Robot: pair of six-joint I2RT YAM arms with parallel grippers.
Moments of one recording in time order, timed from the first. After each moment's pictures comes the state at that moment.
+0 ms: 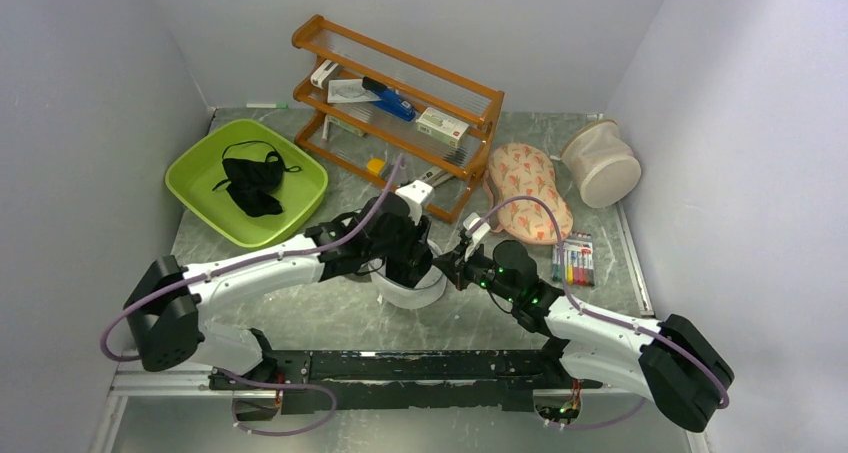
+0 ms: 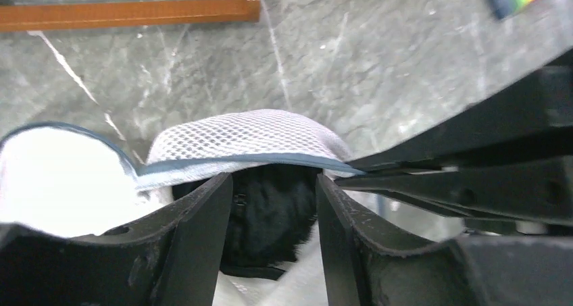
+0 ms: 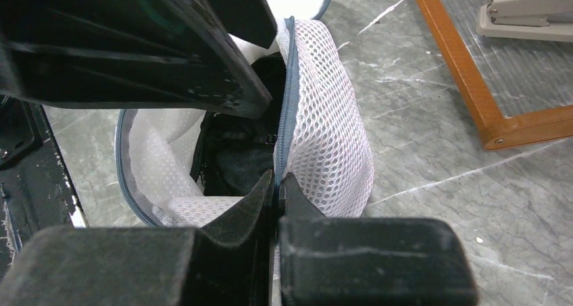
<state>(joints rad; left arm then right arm) -1.00 1.37 0.97 -0.21 -0.17 -0.34 0.77 1.00 0.24 0.53 -0.17 0.13</state>
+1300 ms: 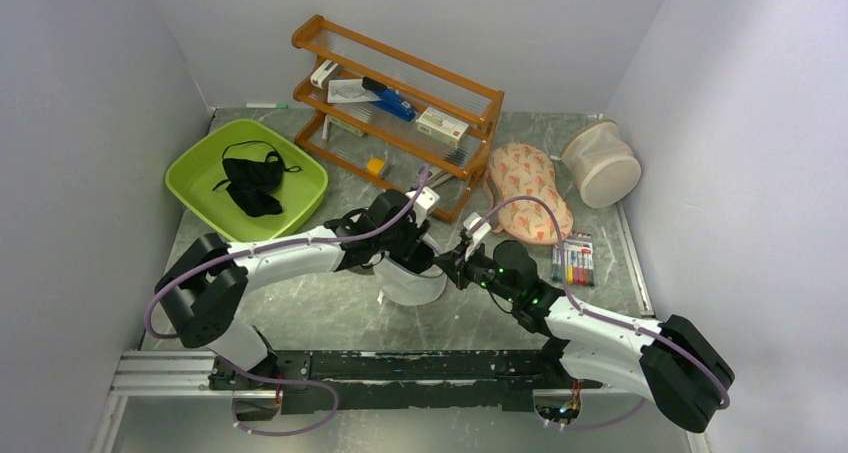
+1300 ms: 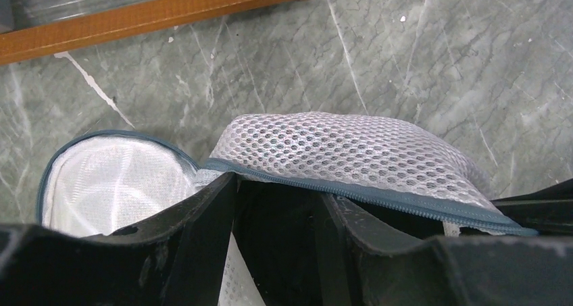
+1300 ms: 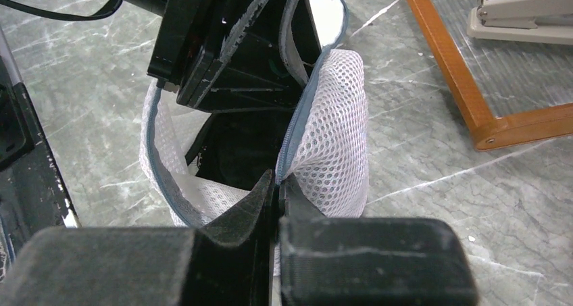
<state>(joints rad) -0.89 1.55 0.94 -0.08 -0.14 -0.07 0.77 1.00 0.24 0.53 -0.16 0.12</state>
